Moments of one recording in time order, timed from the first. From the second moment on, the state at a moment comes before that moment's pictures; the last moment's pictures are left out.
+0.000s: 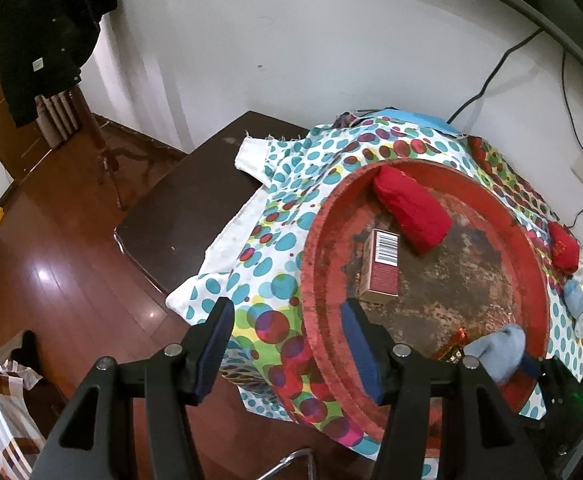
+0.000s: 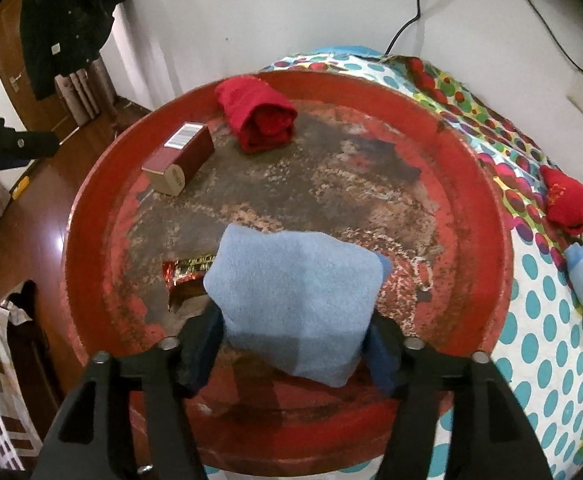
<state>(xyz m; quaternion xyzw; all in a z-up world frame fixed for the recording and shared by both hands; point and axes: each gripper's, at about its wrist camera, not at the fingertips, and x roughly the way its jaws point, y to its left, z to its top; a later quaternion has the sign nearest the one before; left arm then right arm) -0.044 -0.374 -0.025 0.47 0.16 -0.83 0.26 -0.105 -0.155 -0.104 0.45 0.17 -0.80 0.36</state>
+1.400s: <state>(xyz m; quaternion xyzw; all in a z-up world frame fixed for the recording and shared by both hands) -0.159 -0.085 -0.034 0.47 -0.04 -0.88 -0.10 -0.265 0.204 -0.109 0.44 0.06 -0.89 0.08</state>
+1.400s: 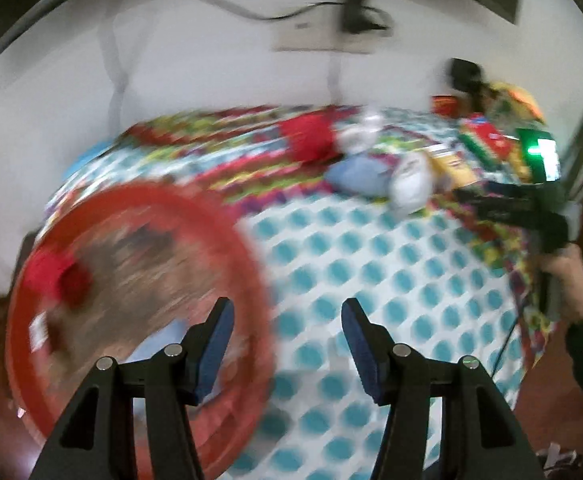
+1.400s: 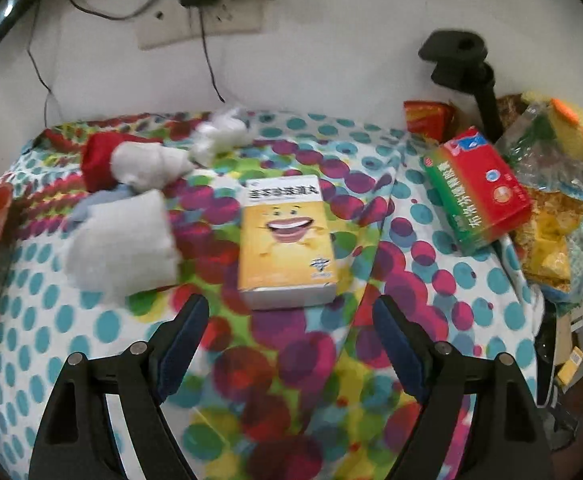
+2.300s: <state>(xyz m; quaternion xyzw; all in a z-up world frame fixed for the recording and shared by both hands) -0.293 0.092 -0.104 0.47 -0.14 -0.85 -0.18 -0.269 0.223 -0.120 0.44 0.07 -0.89 0.12</state>
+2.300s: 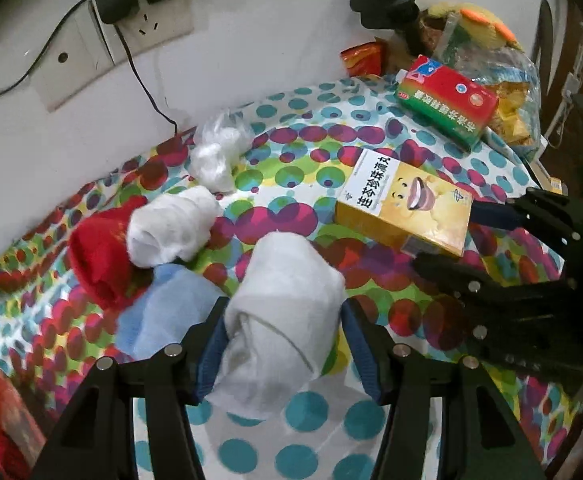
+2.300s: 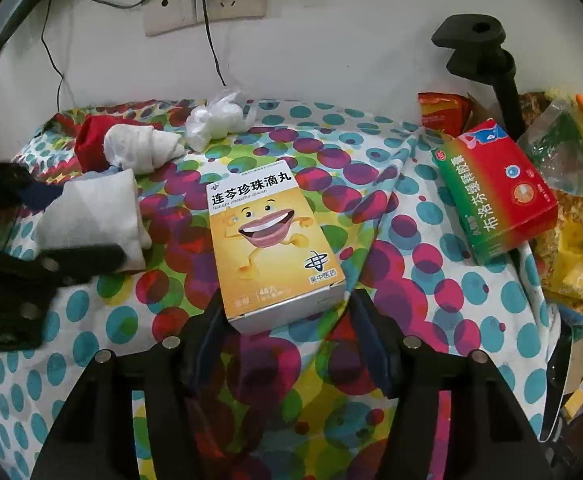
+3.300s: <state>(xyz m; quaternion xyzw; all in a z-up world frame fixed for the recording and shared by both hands) -0.241 0.017 -0.035 0.46 -0.09 -0.87 -0.12 -0.270 0.222 -0.120 0.44 0.07 -0.89 0.12</state>
